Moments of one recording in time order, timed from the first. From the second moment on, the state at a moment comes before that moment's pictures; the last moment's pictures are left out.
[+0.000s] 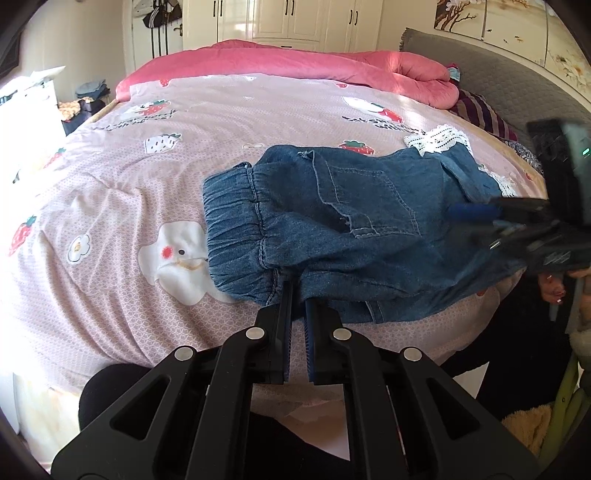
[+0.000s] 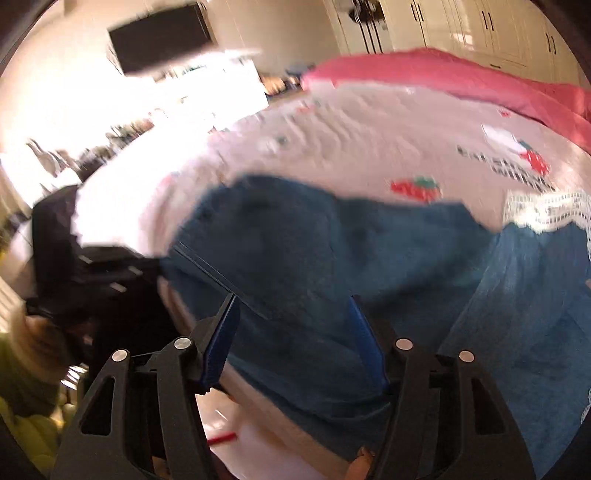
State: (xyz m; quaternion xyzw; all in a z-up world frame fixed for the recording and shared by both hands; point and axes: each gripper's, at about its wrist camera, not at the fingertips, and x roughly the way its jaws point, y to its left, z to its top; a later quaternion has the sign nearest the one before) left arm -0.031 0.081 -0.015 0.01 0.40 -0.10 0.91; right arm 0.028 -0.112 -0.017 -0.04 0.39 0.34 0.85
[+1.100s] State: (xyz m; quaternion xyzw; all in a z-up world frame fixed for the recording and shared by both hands) left arm 0.016 0.037 -0.025 -0.02 0.42 -0.15 0.90; right arm 0.001 -0.149 -0.004 0.01 0.36 0.36 0.86
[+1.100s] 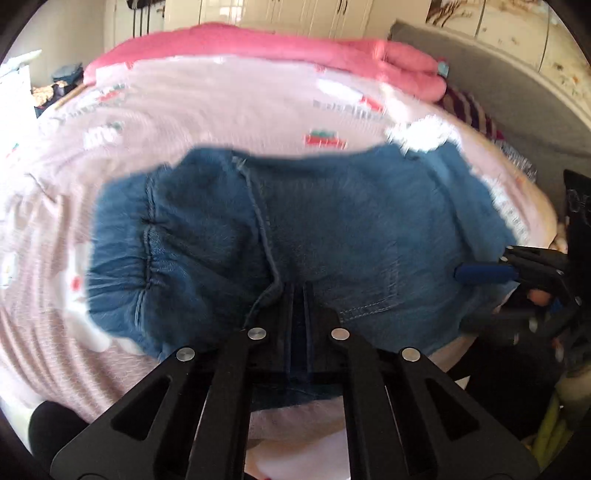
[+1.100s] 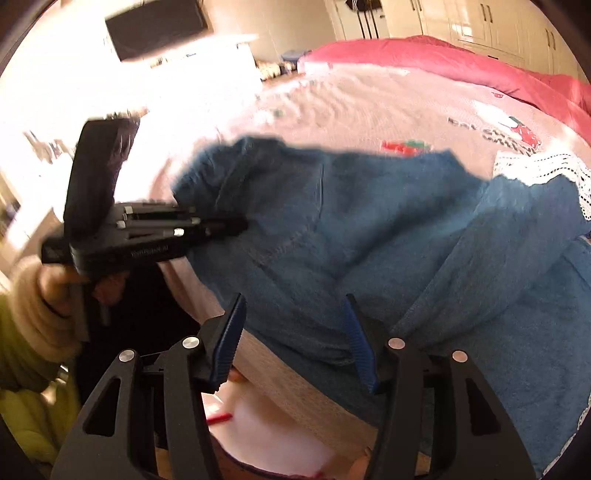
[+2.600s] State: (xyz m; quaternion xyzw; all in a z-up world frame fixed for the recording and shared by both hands) left arm 0.061 -0.100 -0.045 -0.07 0.43 -0.37 0.82; right arm 0.167 -0.260 0.059 -0.03 0.42 0.18 0.89
